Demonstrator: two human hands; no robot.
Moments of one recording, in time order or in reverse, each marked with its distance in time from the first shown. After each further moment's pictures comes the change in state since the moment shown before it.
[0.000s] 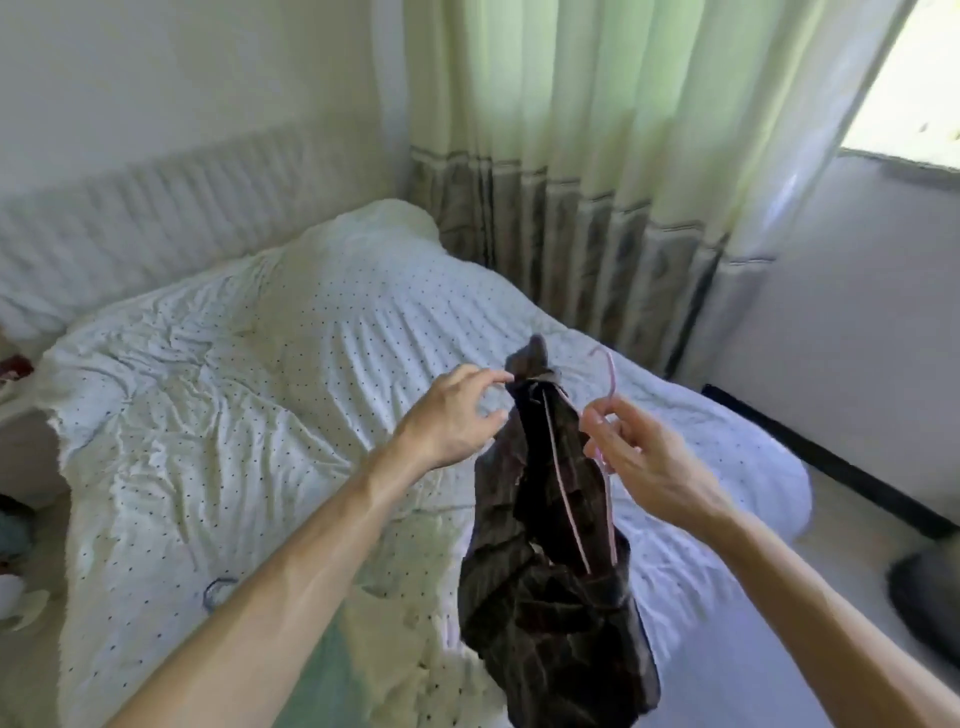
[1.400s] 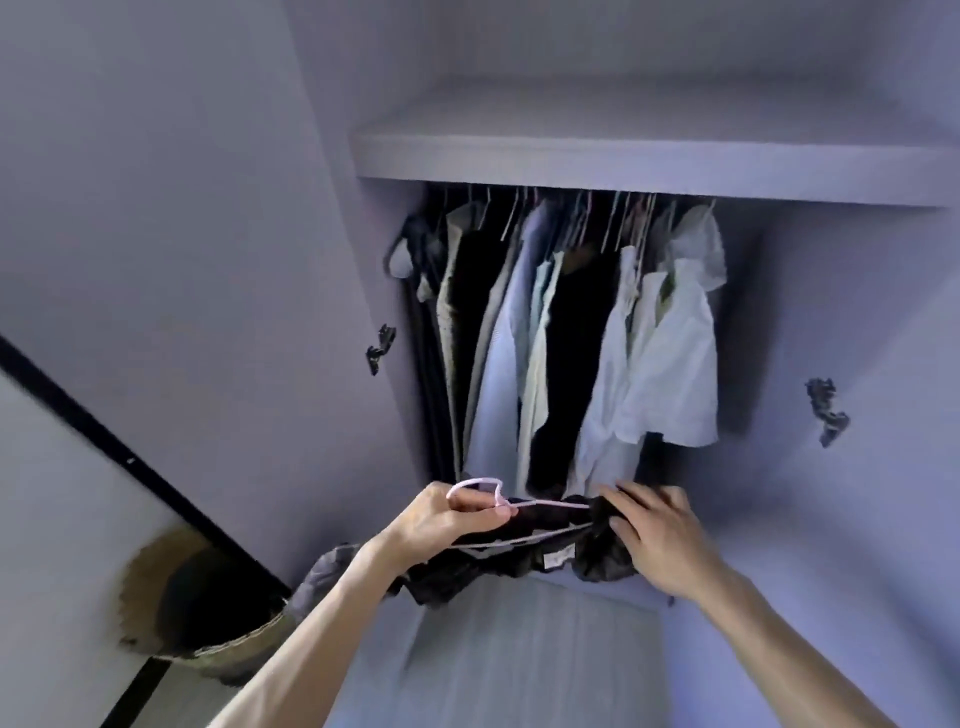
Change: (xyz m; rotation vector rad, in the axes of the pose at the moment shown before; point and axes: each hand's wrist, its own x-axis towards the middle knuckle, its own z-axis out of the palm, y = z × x) left_hand -0.036 0.726 0.514 -0.035 -1.855 1.299; right_hand -0.546 0.257 -0.238 -0.485 1.324 1.722
